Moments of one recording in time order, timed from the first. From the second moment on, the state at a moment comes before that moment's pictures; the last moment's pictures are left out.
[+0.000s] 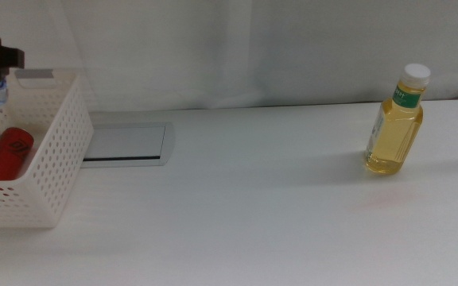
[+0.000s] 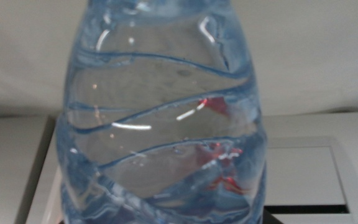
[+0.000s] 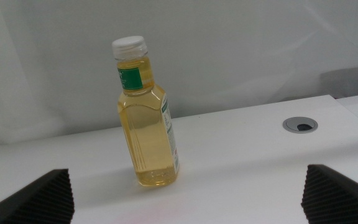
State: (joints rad) left arm 0.10 1.44 -1.29 0.16 0.64 -0.03; right arm 0.08 0.19 0.00 -0.18 0.00 0.29
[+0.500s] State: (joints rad) left arm 0.18 1.70 -1.29 0.16 0.62 -0.07; right arm 0.08 0.19 0.00 -0.18 0.00 0.29
